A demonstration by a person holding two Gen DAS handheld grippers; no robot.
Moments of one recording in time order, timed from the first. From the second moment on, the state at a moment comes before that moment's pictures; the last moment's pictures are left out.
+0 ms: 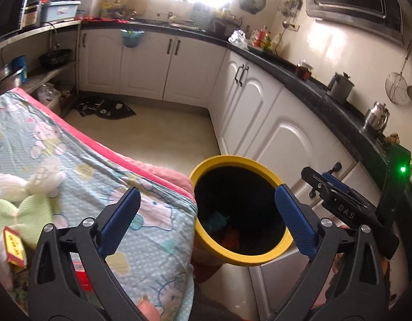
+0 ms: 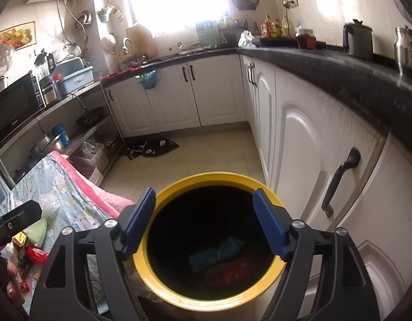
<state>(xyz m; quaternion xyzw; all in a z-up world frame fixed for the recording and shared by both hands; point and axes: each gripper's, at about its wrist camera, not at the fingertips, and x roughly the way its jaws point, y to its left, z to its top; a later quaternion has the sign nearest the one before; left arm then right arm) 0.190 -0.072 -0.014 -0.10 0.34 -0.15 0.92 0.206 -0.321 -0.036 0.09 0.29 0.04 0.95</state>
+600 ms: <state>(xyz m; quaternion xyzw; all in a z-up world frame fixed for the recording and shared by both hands) 0.142 -0.005 0.025 -0.12 0.29 -0.08 0.95 0.173 -0.275 0.005 0.07 0.24 0.10 0.96</state>
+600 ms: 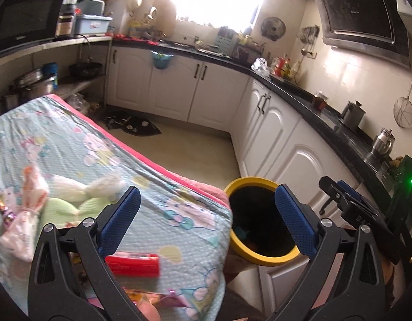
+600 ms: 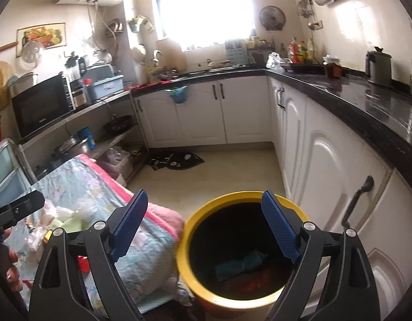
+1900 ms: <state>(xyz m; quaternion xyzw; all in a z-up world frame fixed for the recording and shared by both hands) 0.071 0.158 0.018 -0.15 0.27 0.09 0.95 0.117 -0.114 -0.010 -0.03 0.30 0.32 0.90</state>
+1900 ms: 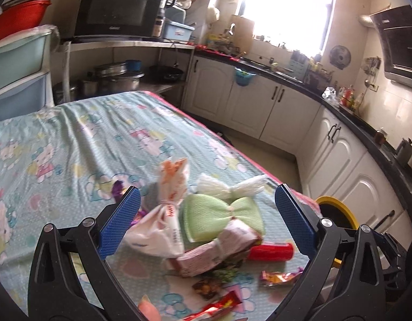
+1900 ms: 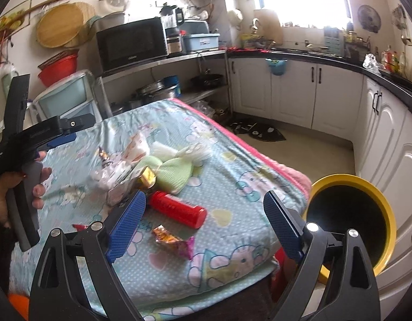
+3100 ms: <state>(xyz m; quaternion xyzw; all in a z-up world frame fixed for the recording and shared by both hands) 0.094 0.213 -0.084 -0.21 0.38 0.13 0.89 0.134 -0.091 -0.096 -0.02 0.42 0.36 0.83</state>
